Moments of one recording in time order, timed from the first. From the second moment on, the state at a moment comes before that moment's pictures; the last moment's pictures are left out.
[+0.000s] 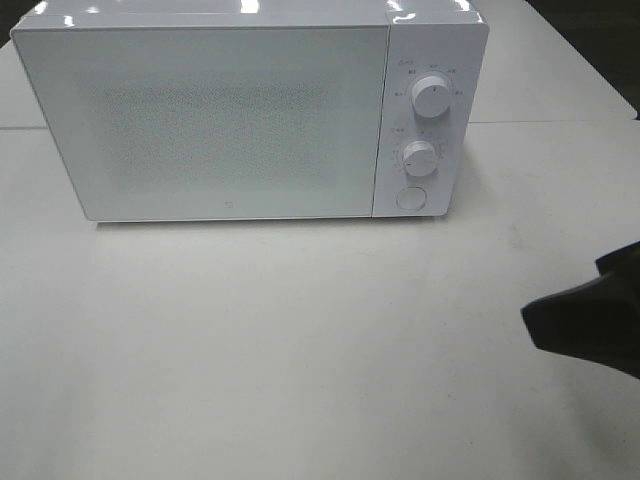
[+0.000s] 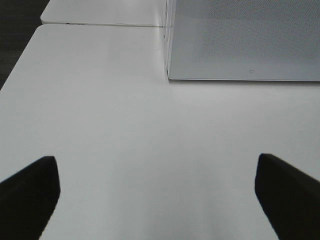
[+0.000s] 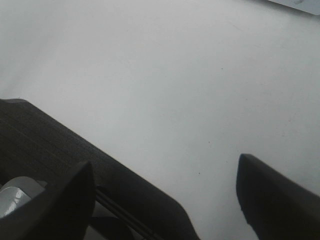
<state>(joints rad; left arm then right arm) 0.01 0.00 -0.52 -0.09 1.07 0.05 0.56 0.77 -0.62 0.18 0.74 0.00</state>
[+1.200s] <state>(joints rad) 0.01 0.00 -0.52 -0.09 1.07 0.05 0.09 0.00 -0.50 0.01 1.00 0.08</state>
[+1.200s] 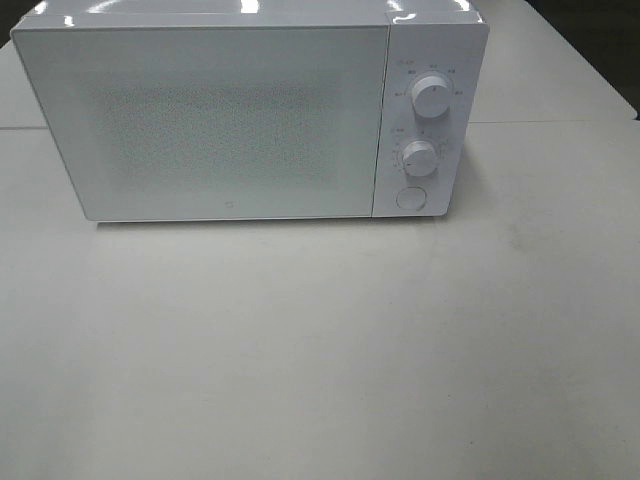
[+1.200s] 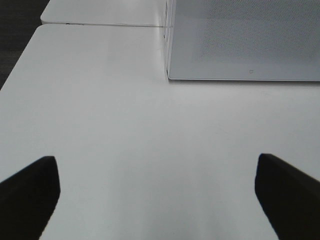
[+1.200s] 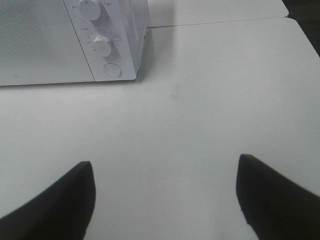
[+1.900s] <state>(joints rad) 0.01 0.00 -0.52 -0.09 1.07 0.05 0.09 0.00 -0.50 0.01 1.00 0.08</state>
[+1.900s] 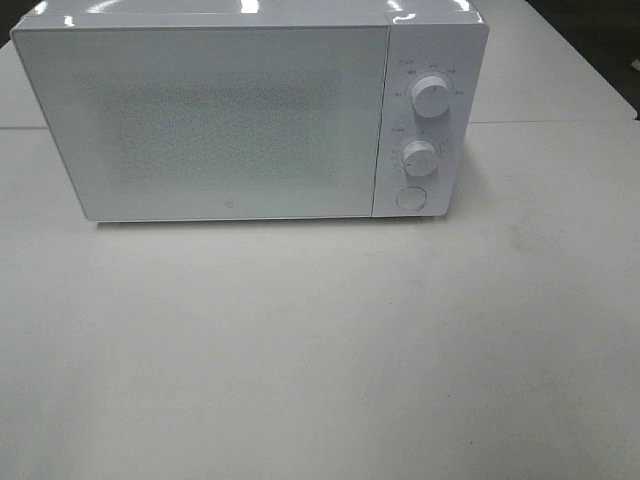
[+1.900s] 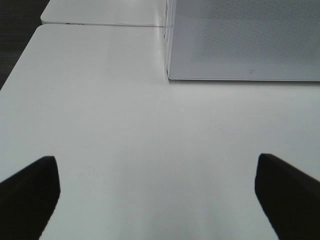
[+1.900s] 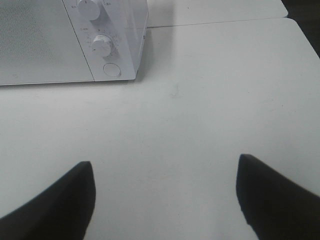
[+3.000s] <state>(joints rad) 0.01 0.00 -0.52 -0.09 1.07 0.05 0.09 0.68 -0.52 0.01 0.40 0.08</state>
